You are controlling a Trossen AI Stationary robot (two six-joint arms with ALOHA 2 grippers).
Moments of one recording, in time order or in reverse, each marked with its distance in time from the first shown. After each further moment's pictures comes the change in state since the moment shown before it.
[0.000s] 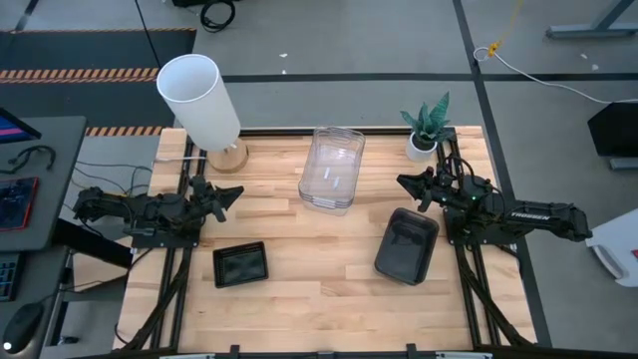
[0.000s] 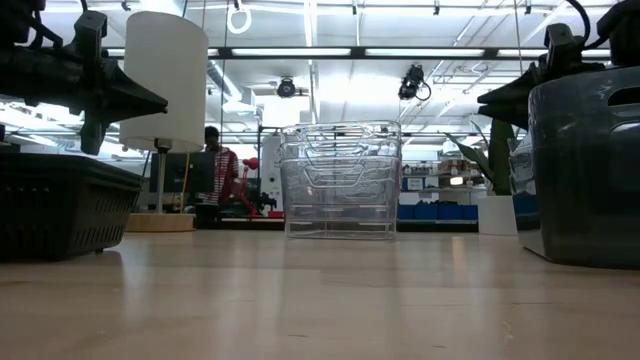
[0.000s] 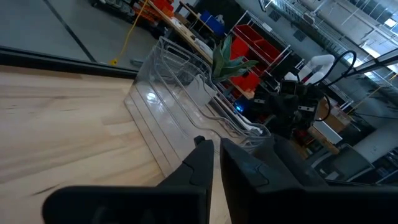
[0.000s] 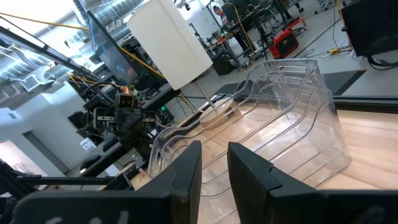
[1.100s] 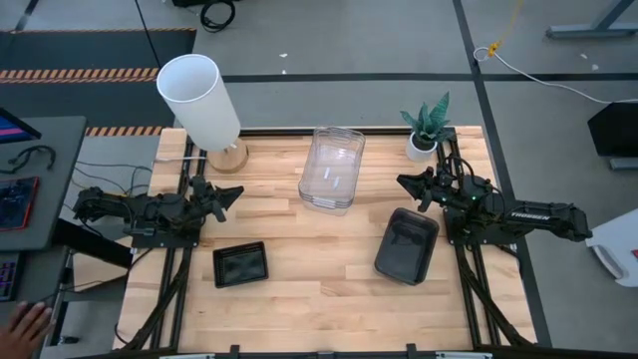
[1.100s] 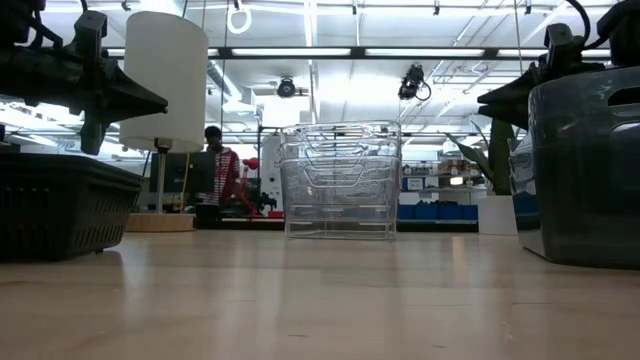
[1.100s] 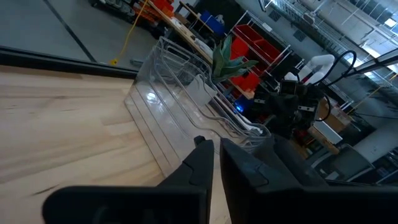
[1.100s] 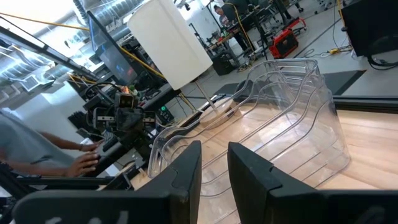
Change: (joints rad) left arm 0.000 0.000 0.000 0.000 0.000 0.000; right arm 0.000 0.000 0.000 0.000 0.000 0.000
